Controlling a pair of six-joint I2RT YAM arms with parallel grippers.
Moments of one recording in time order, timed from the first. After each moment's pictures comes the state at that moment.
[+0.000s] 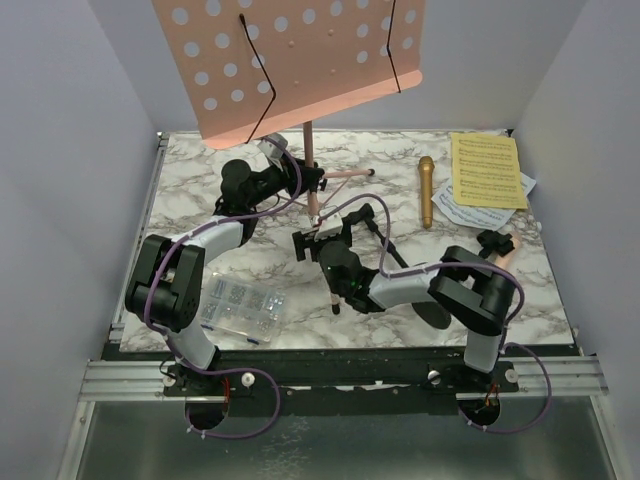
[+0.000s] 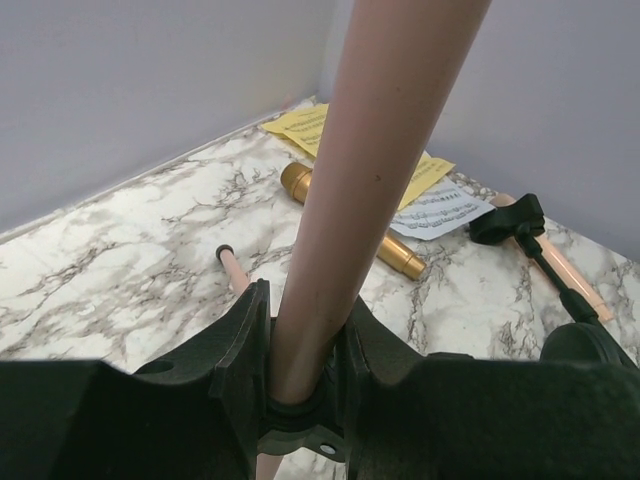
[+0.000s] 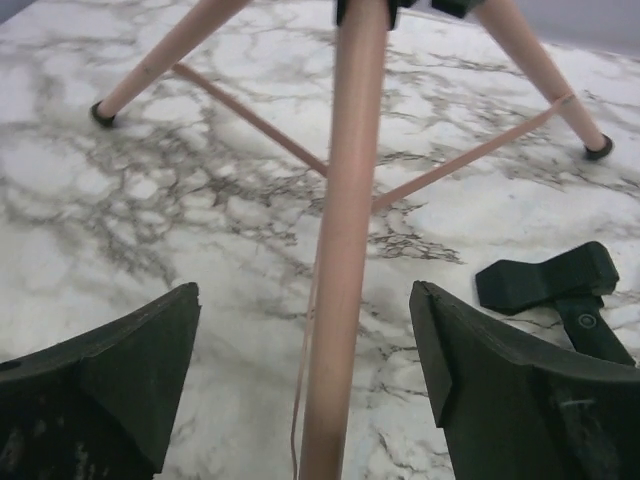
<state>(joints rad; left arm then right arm) -0.30 1.68 0.96 0.89 0.68 -0.32 1.06 1.90 0.93 0.86 0.78 0.07</state>
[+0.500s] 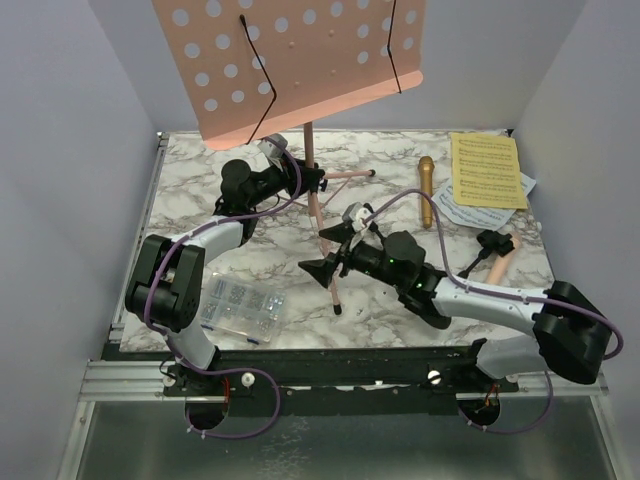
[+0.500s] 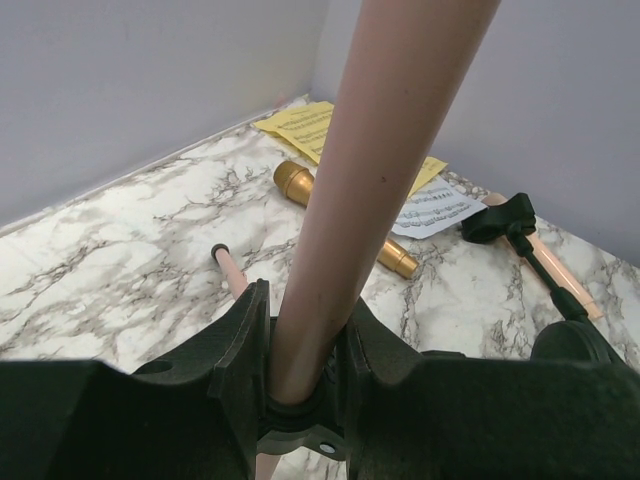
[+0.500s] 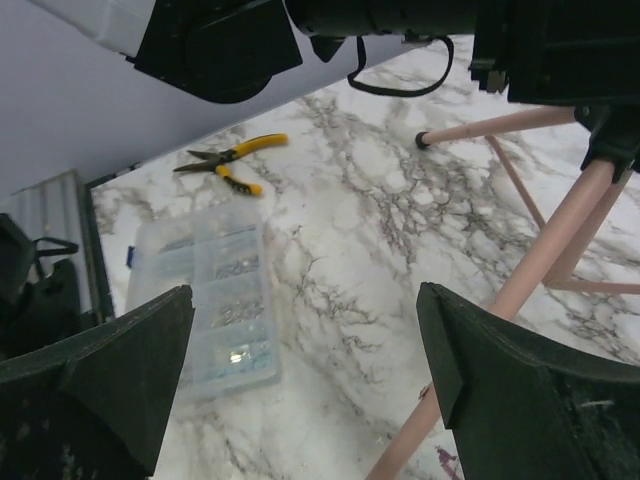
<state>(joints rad) -0.30 1.68 0.96 0.89 0.69 -0.34 0.97 1.36 0.70 0.66 -0.06 0.09</state>
